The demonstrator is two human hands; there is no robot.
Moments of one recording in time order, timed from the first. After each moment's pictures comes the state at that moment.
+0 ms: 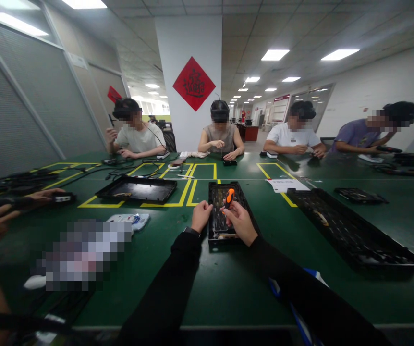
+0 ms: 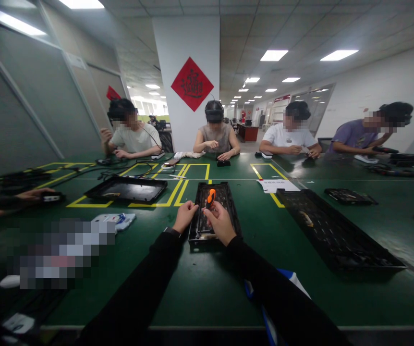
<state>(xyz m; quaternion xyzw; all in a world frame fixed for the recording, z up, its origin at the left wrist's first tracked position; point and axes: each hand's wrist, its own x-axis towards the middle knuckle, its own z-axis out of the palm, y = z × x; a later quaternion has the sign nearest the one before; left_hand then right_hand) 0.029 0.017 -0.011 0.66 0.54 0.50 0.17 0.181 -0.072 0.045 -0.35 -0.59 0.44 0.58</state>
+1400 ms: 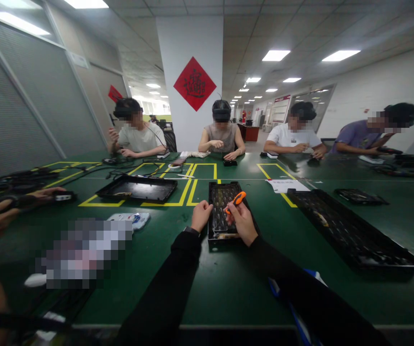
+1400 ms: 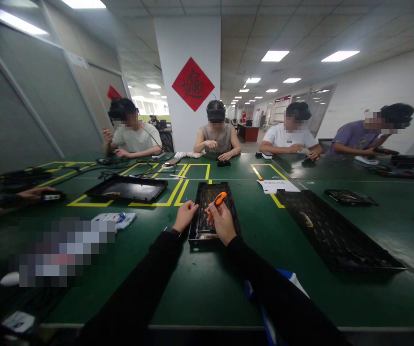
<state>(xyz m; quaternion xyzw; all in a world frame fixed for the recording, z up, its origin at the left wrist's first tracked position) 0.029 0.015 -0.008 0.65 0.54 0.50 0.18 0.179 -0.070 0.044 -0.34 -0.54 0.44 0.63</state>
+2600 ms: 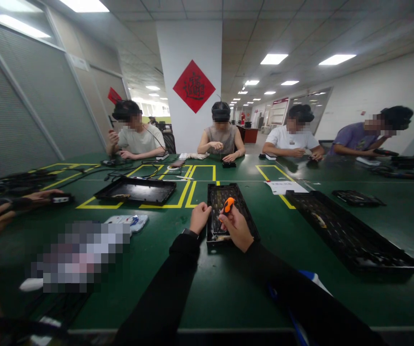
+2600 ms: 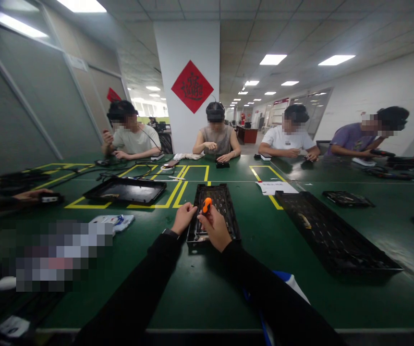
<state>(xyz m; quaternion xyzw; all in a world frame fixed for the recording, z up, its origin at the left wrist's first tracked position) 0.030 0.014 -0.008 0.65 0.55 0.50 0.17 0.176 -0.088 0.049 -0.32 -0.66 0.38 0.57</state>
